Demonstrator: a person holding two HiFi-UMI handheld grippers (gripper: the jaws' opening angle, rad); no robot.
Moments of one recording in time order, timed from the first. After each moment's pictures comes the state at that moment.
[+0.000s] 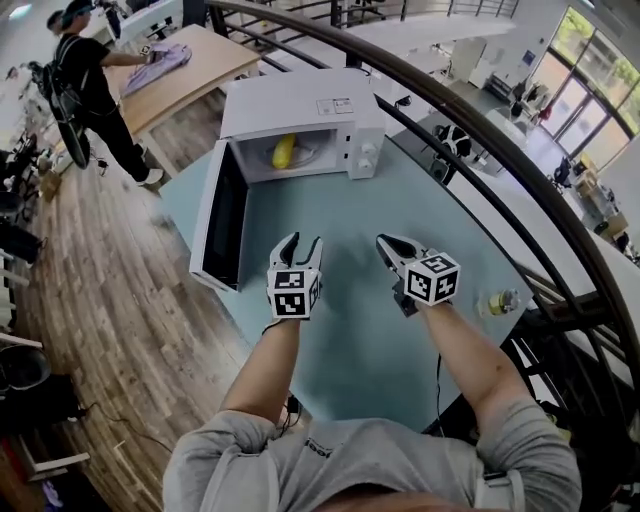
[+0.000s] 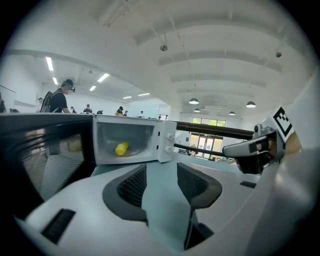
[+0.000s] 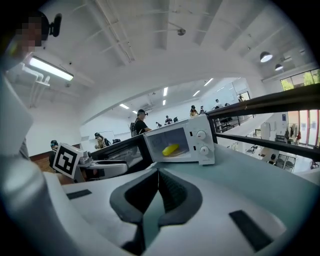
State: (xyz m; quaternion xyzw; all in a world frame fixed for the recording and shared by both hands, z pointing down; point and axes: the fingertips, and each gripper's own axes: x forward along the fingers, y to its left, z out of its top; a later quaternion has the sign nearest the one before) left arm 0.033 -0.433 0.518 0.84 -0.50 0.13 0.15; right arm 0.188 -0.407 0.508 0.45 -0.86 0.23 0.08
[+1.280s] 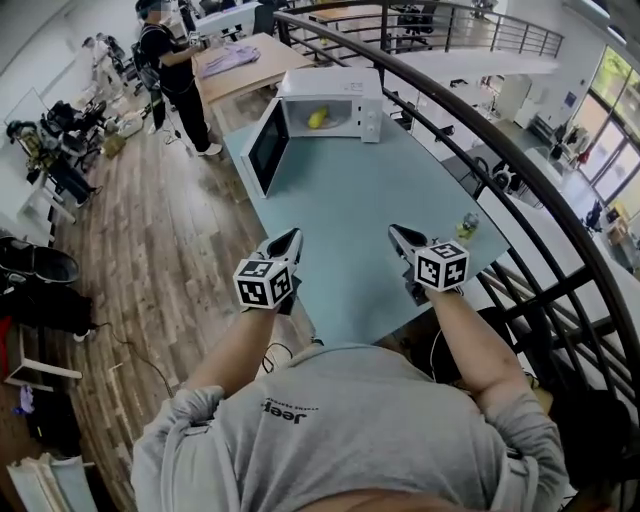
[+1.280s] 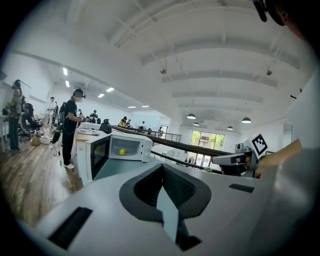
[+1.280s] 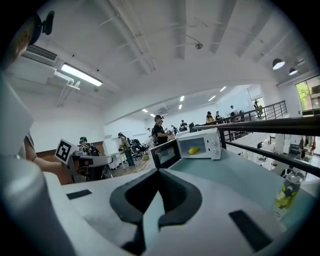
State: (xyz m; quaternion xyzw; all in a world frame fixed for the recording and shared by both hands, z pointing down) left arm 0.021 -0.074 0.380 0.84 -0.52 0.06 0.15; right arm 0.230 -0.101 0.398 0.38 -0.90 0.18 0.07
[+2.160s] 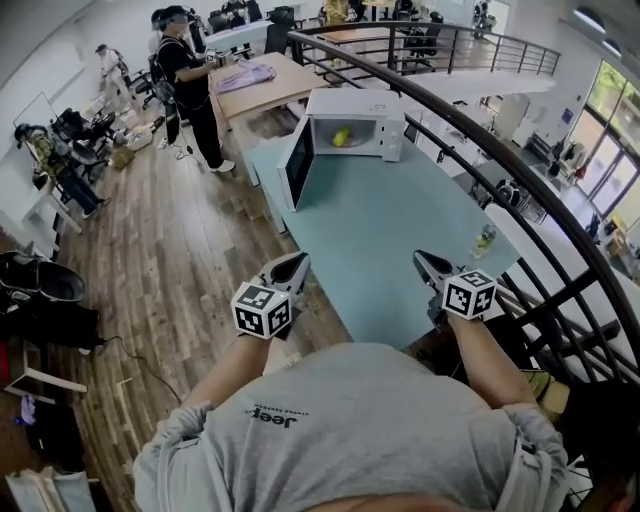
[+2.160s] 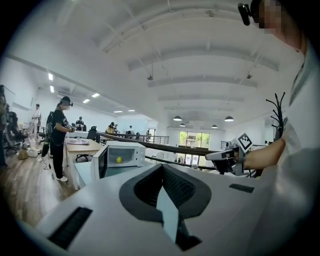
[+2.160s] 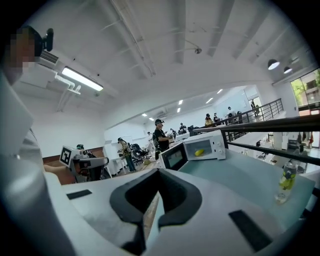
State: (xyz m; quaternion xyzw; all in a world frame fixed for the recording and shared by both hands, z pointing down) left arm -0.058 0.003 0.331 0.88 -0.46 0.06 0.10; right arm 0.184 -0.028 0.360 0.39 -0.90 0.19 0.04
